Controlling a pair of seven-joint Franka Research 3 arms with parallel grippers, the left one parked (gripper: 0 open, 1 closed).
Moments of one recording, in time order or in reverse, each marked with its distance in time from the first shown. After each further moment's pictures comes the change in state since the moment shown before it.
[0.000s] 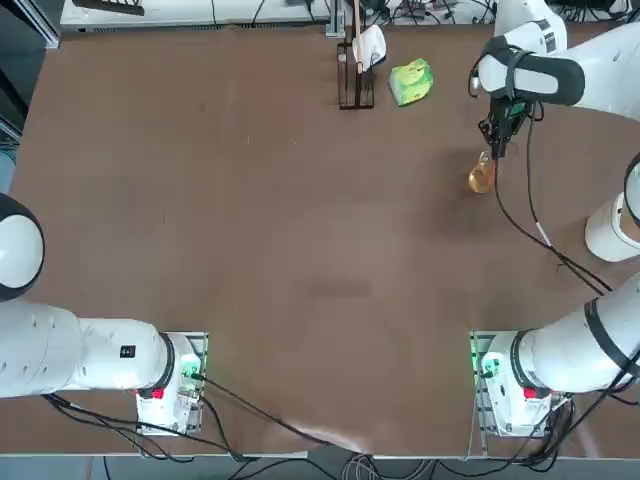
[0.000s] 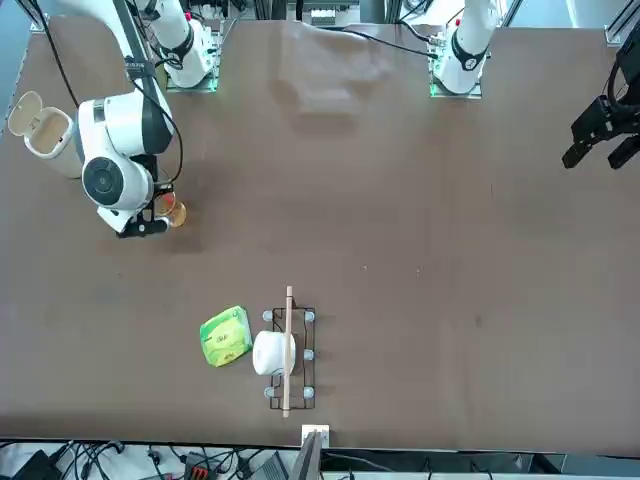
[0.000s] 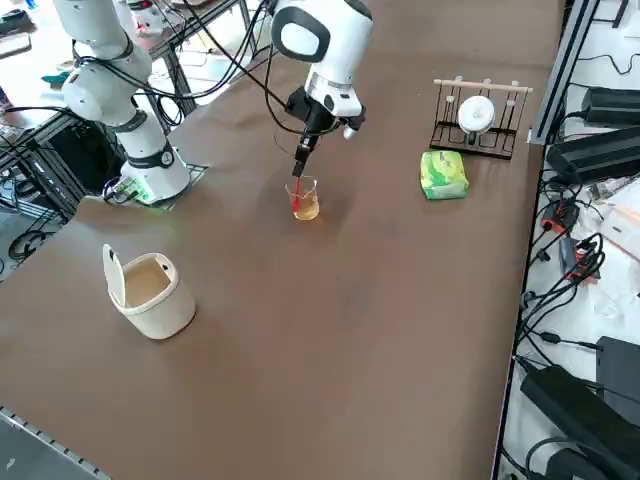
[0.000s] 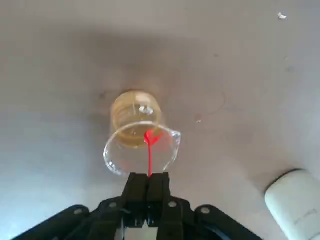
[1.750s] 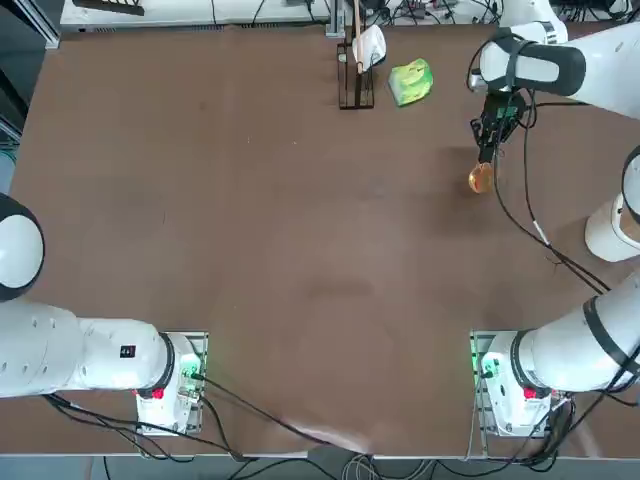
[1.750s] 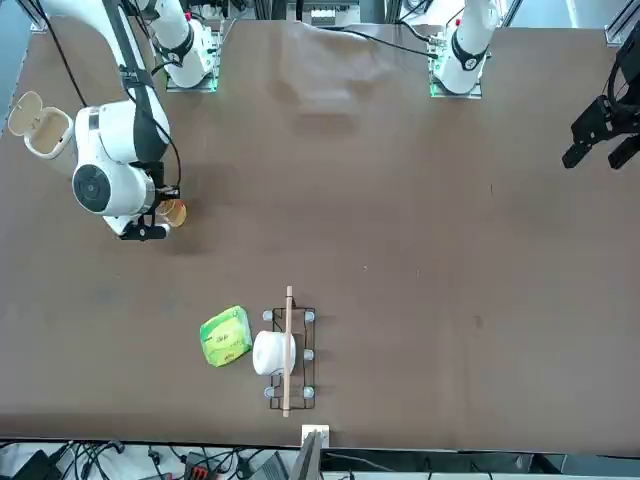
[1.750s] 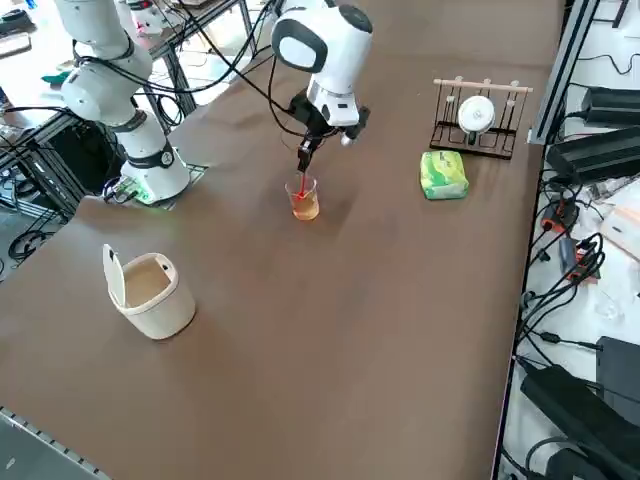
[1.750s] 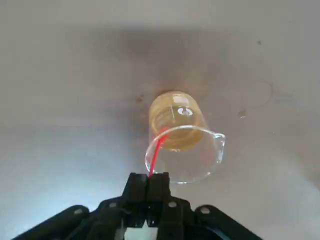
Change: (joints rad) arm -0.018 0.023 0.001 0.005 0.180 0.004 0.033
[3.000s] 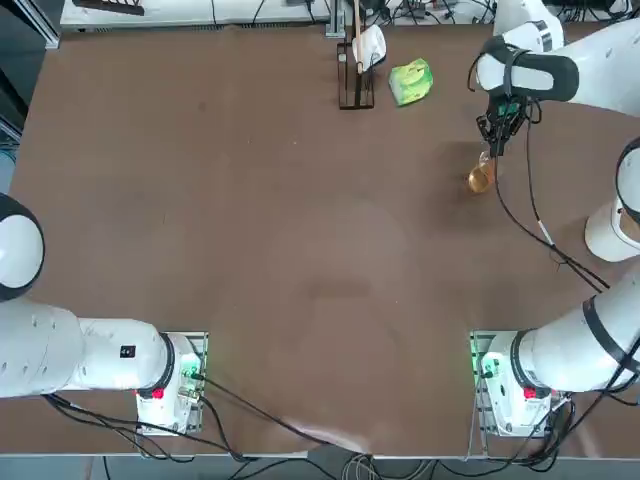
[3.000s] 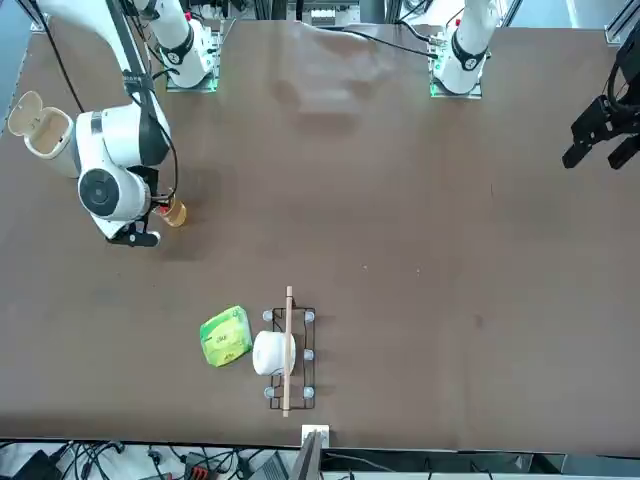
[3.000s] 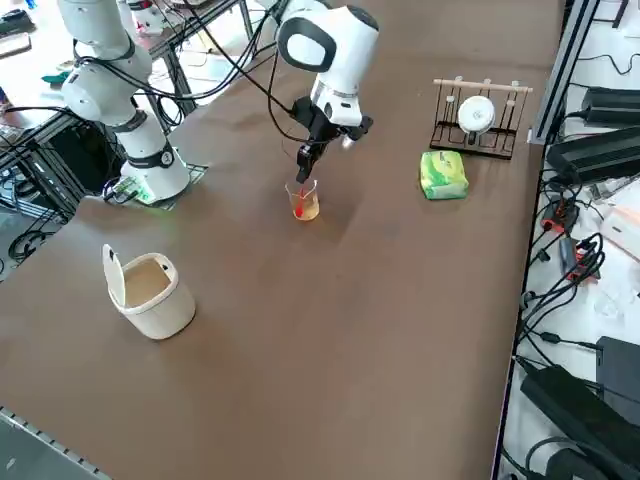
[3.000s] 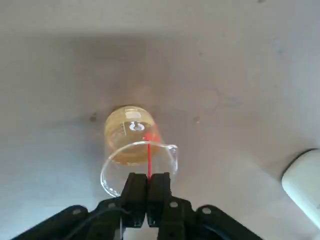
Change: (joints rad) arm 0.015 0.040 0.001 0.034 -0.175 -0.006 0.161
